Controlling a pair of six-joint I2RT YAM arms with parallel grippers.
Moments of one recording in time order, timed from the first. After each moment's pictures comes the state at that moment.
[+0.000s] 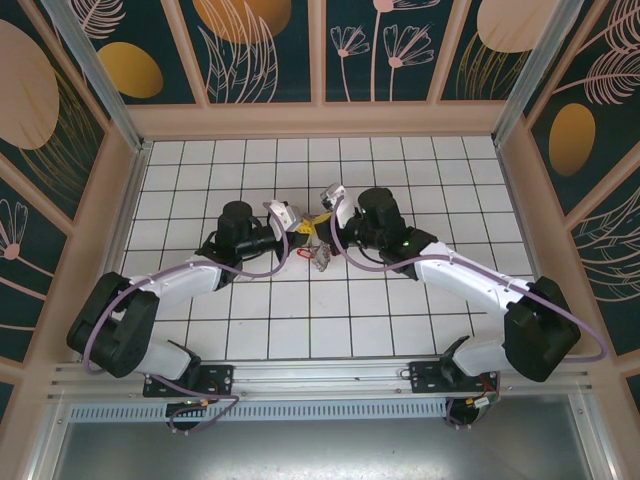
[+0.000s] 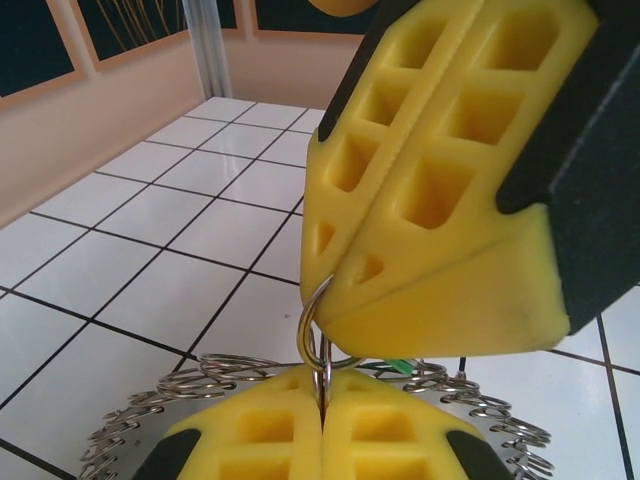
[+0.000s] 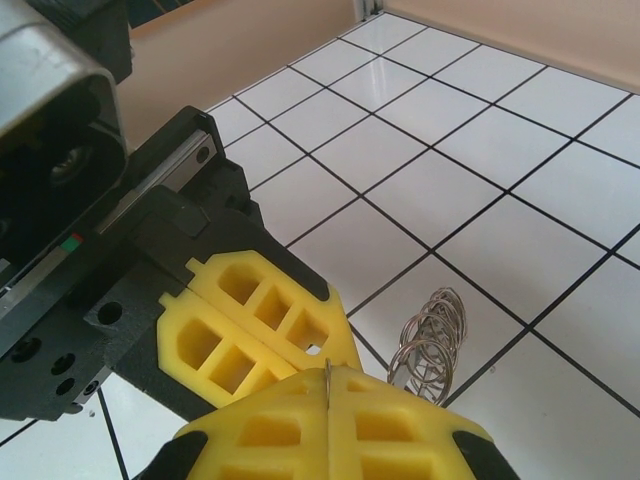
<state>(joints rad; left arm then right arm) -0.51 1.44 0.65 0.51 0.67 0.19 0.74 1.36 0.91 0.02 -0.31 0.05</state>
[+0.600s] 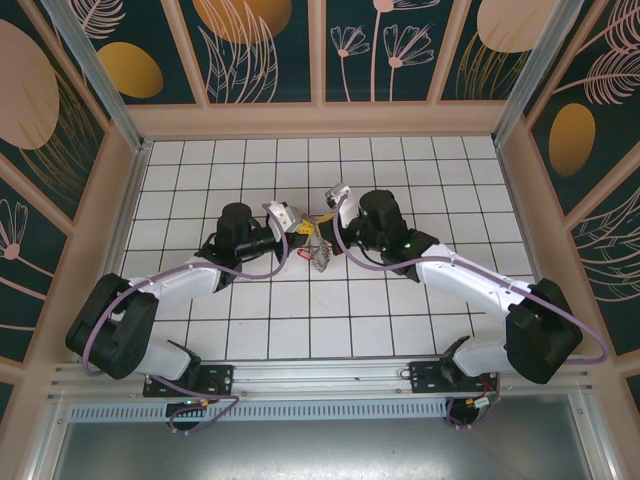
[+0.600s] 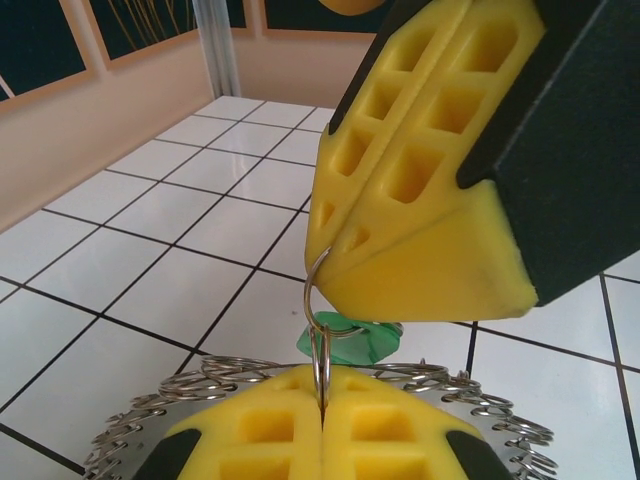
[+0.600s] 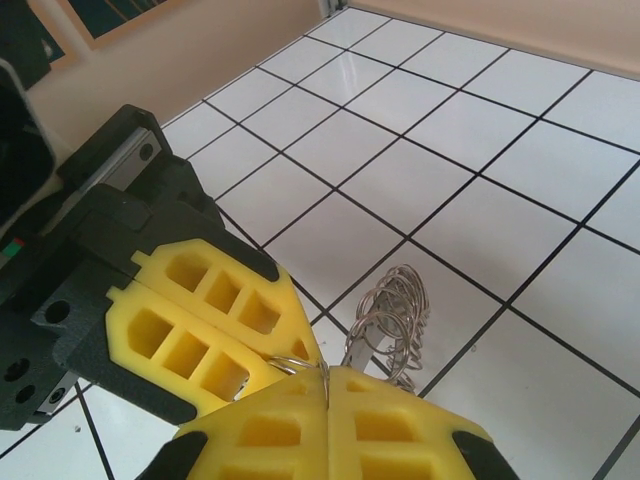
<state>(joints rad) -0.51 1.43 0.64 0.53 0.64 0.19 0.73 1.34 0.89 0.02 -0.26 0.11</state>
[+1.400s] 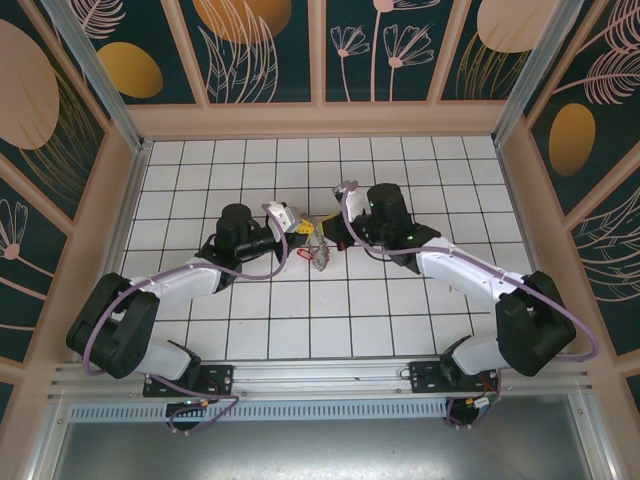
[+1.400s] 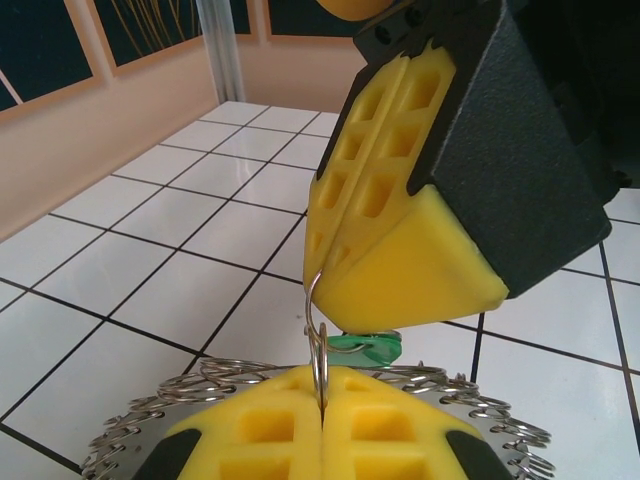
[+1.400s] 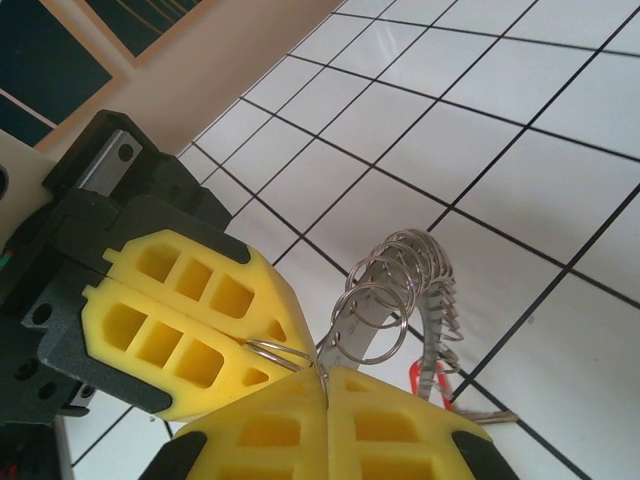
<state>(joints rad) -0.51 1.44 0.63 0.55 0.64 0.19 0.63 1.40 0.89 0.04 -0.47 0.23</state>
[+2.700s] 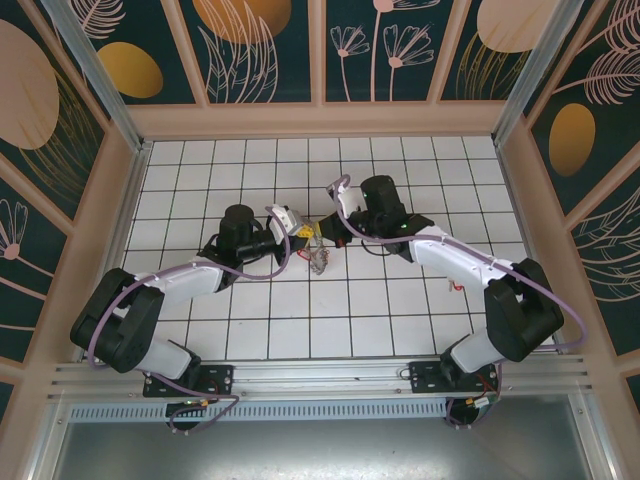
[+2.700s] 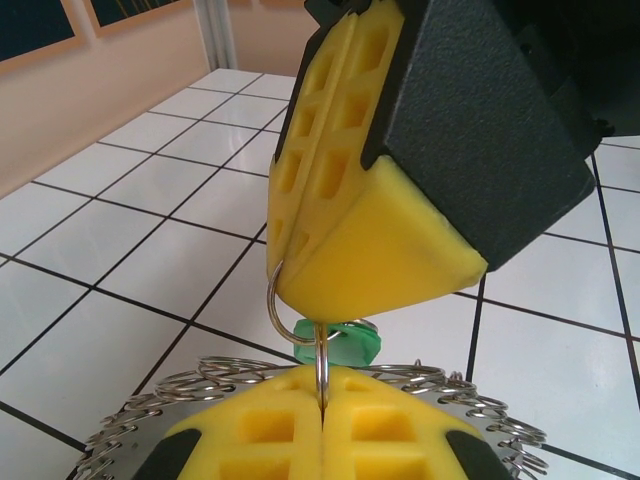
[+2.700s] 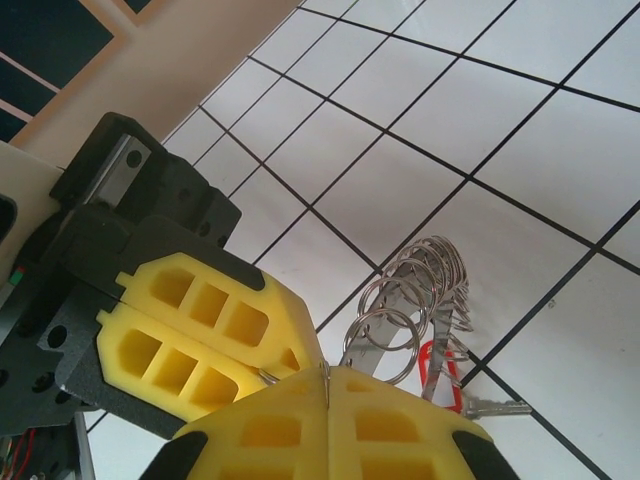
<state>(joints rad) -0.51 1.47 0.63 0.52 0.64 0.22 0.62 1.48 0.98 -0.07 -0.53 0.18</state>
